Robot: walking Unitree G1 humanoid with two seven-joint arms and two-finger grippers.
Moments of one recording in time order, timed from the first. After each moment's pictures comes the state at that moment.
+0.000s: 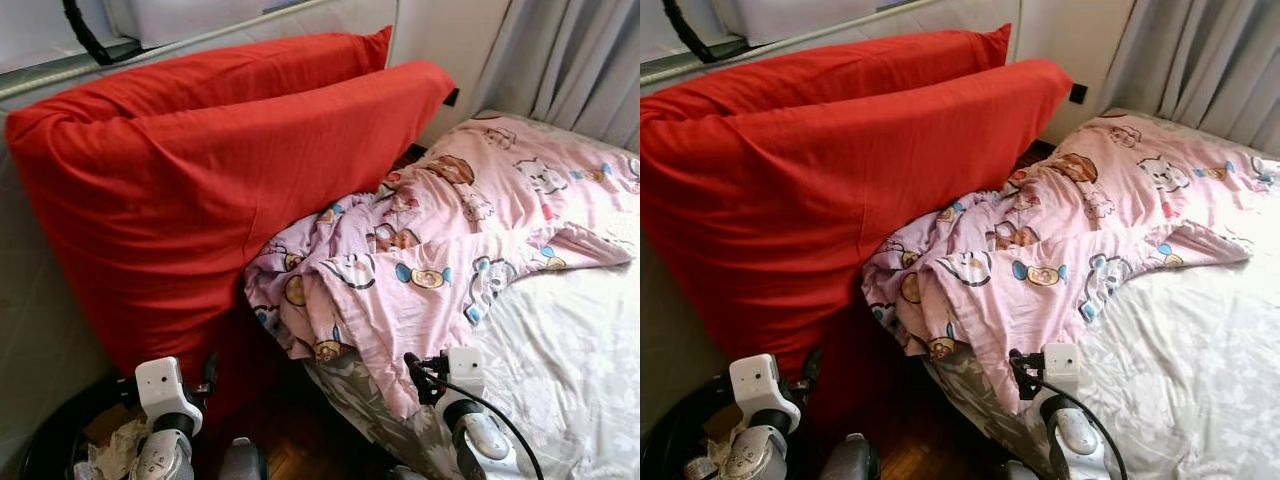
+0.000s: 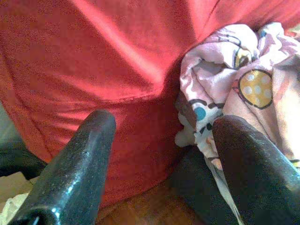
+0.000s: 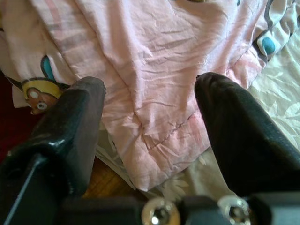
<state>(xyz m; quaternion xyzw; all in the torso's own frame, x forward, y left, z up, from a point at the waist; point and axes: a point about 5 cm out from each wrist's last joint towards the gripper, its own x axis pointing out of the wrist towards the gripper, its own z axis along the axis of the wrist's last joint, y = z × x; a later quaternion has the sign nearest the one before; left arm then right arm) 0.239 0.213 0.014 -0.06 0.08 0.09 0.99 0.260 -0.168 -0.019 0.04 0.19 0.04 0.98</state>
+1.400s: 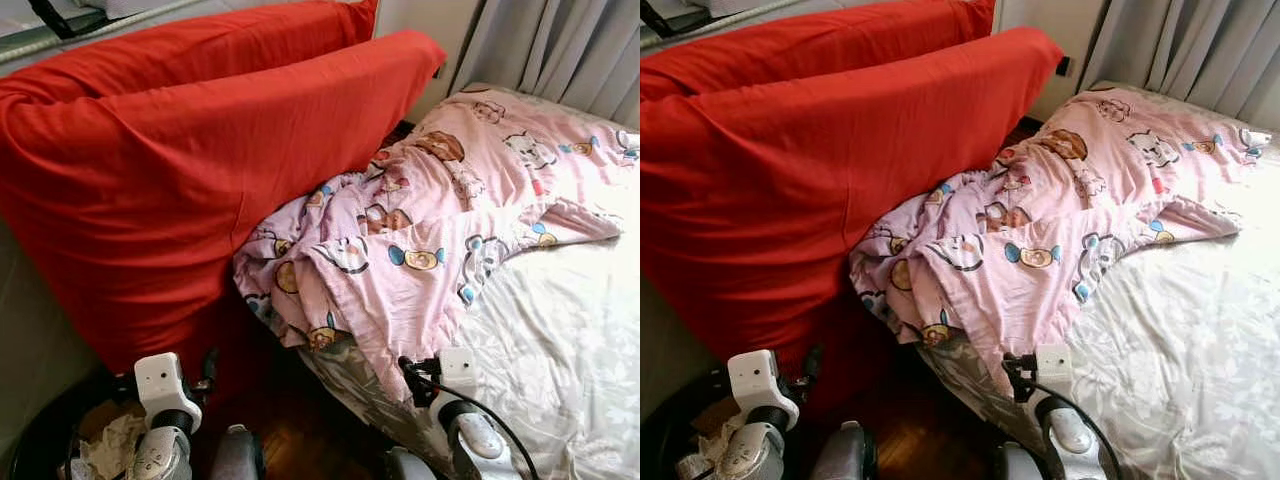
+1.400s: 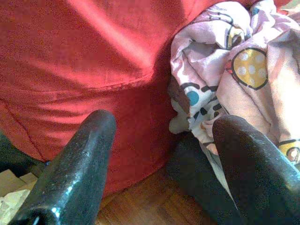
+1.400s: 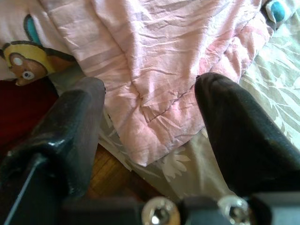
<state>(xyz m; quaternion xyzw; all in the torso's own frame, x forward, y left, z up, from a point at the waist) 0.236 0.213 0.025 -0.06 0.07 0.09 0.99 0.262 -0.162 -0.020 0.03 0.20 0.06 0.98</state>
